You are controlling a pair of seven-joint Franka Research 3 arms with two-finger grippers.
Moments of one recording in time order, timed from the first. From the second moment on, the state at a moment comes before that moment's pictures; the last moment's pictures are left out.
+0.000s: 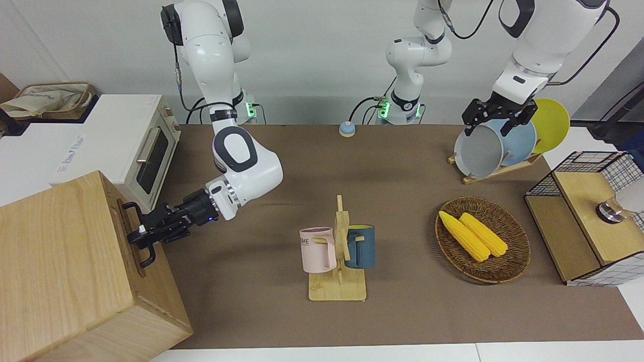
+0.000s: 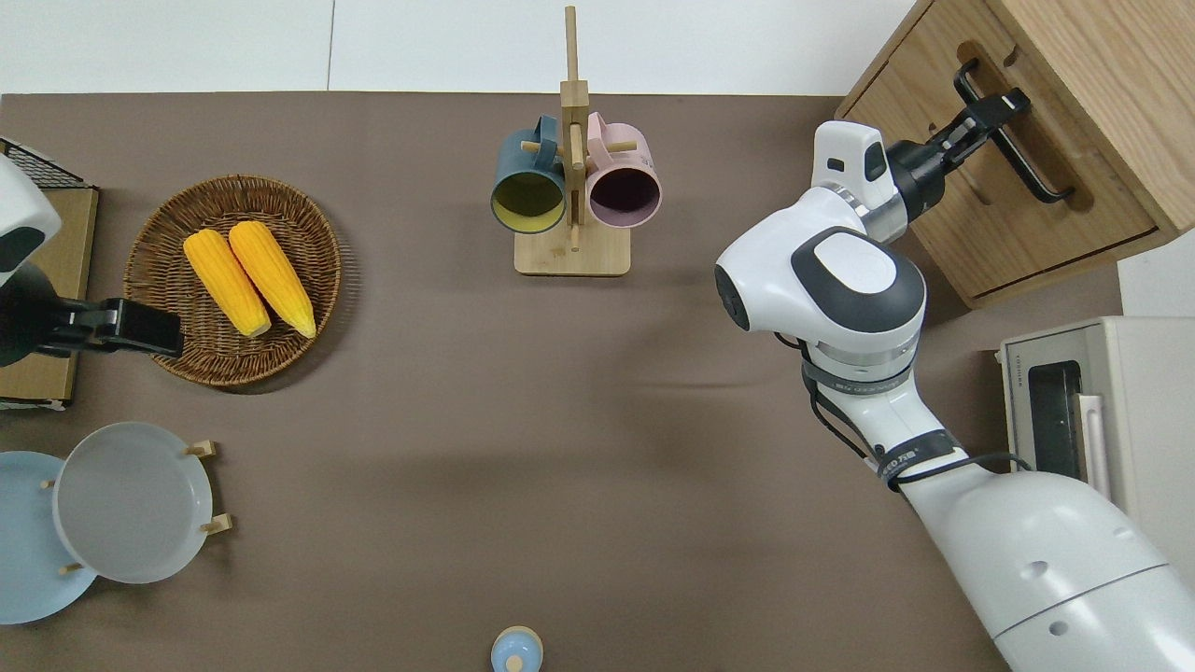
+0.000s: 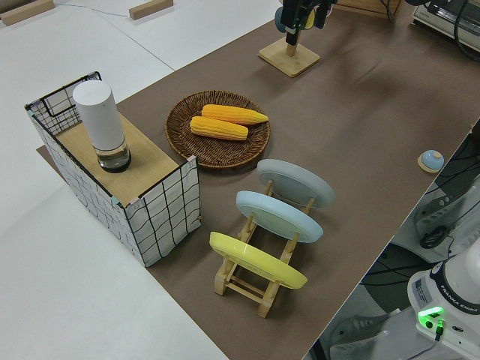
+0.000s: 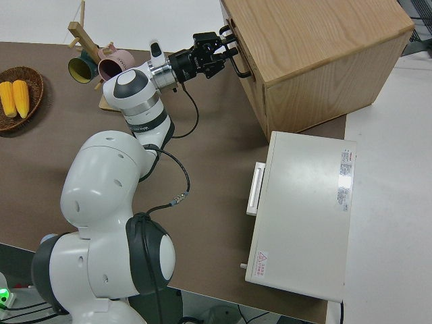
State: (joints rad) left arm 0.03 0.04 -0.06 -1.51 0.00 1.52 0.02; right arm 0.22 0.54 0.05 -1.56 -1.73 1.83 0.45
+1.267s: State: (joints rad) left arm 0.03 0.04 -0.06 -1.51 0.00 1.52 0.02; right arm 0.22 0.54 0.05 -1.56 -1.73 1.83 0.48
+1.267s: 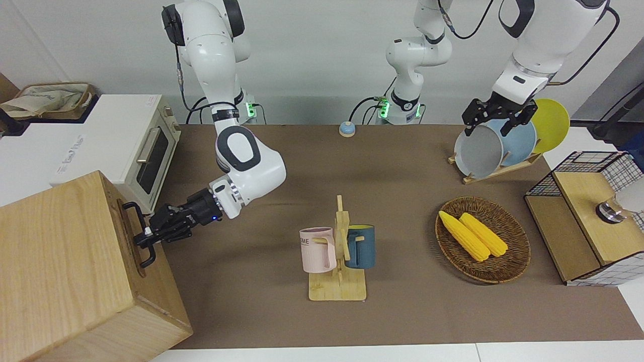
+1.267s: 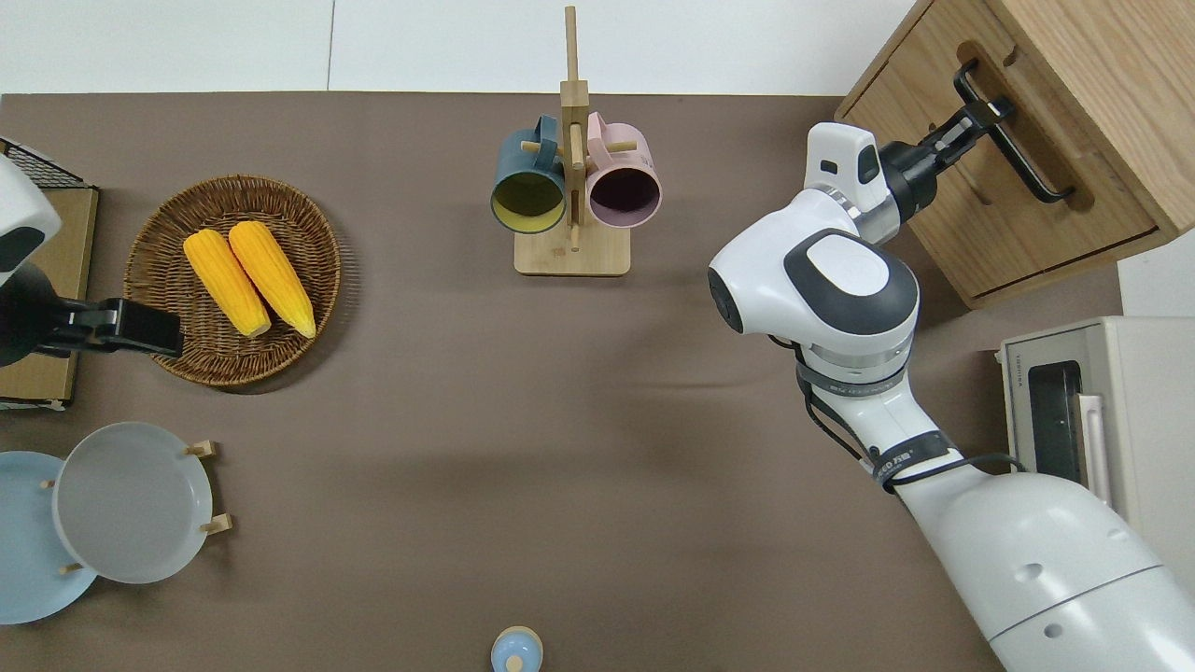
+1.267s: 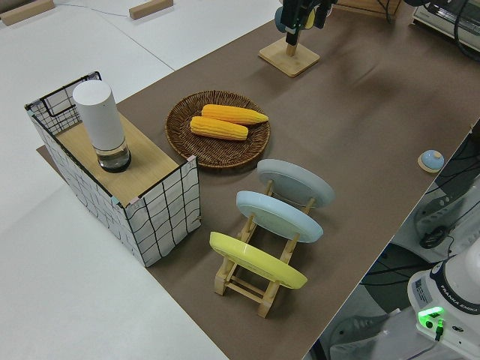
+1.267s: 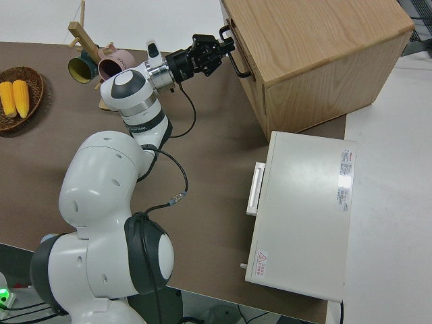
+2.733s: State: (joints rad) left arm 0.03 0.04 -0.06 -1.51 0.00 1.52 0.02; right arm 0.47 0.54 0.06 -1.56 -1.58 1.57 0.48
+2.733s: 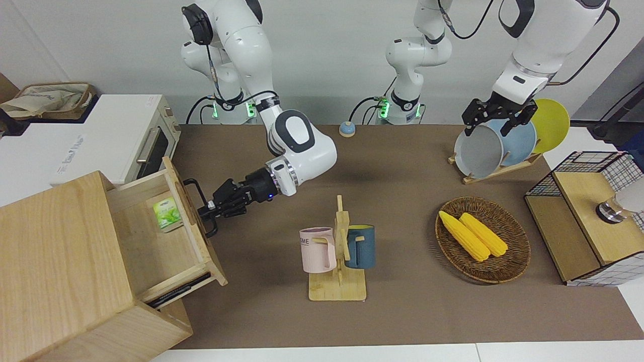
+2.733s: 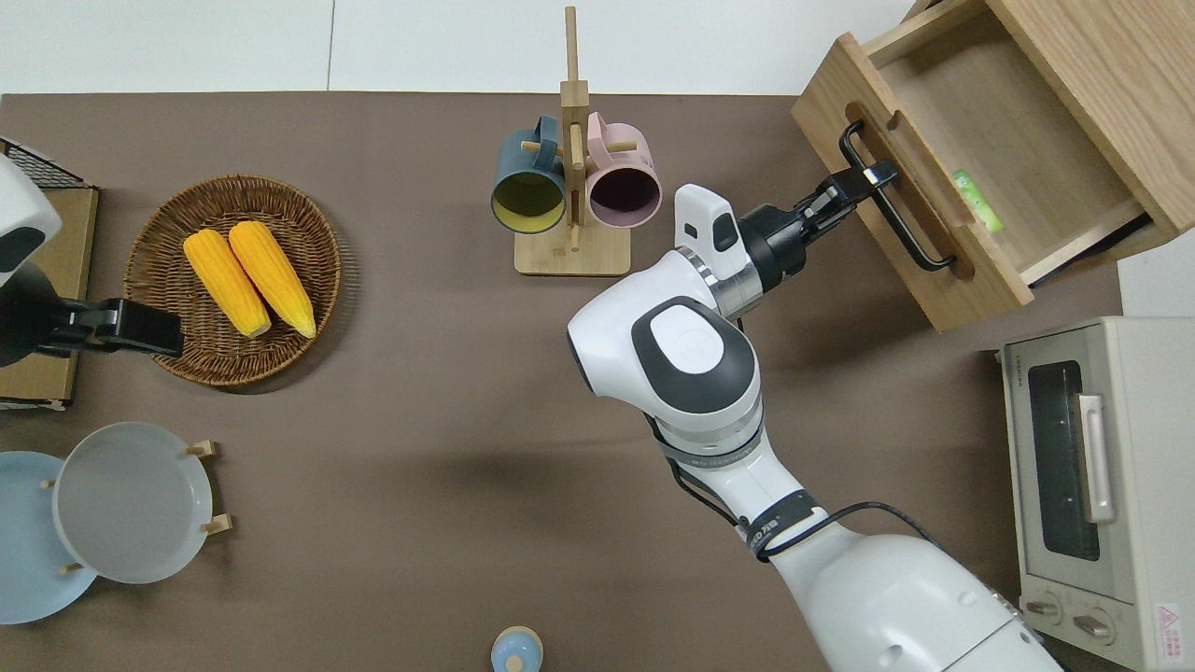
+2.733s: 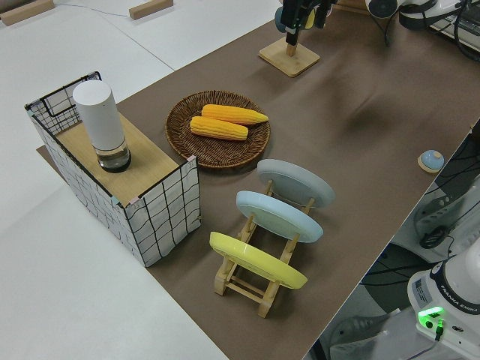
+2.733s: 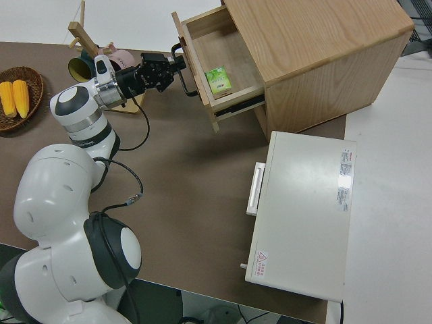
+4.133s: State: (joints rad) left arm 0.03 0.04 -0.06 -1.51 0.00 1.52 0.02; right arm 0.64 0.54 0.02 -1.56 -1.51 1.49 0.48
